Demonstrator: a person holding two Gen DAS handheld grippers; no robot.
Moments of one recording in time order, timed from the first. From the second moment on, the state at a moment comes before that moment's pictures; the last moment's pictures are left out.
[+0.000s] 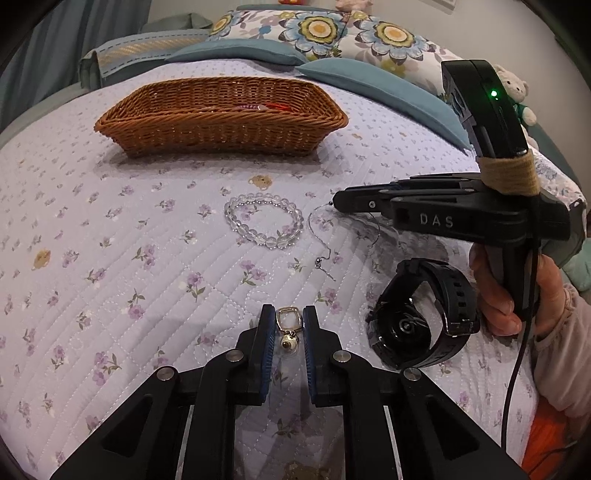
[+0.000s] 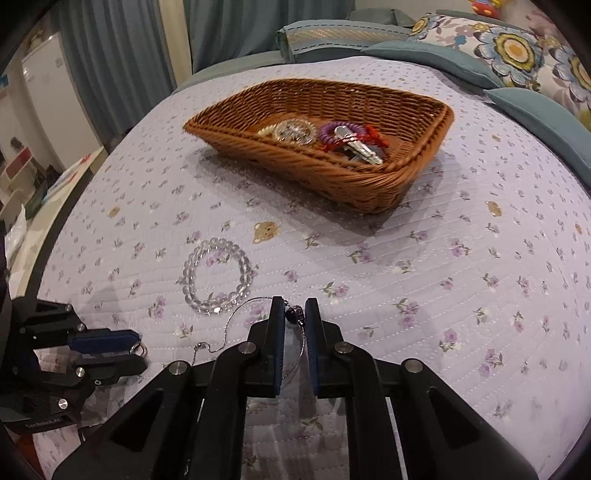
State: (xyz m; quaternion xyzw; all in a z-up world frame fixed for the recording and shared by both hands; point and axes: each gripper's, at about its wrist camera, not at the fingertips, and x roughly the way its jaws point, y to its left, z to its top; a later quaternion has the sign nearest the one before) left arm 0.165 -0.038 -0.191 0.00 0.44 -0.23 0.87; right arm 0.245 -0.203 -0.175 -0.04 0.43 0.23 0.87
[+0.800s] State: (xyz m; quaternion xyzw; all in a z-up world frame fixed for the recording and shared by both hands) left arm 0.167 -0.034 -0.149 0.00 0.39 -0.23 0.89; right arm 0.224 -0.226 -0.112 0.02 0.35 0.25 0.90
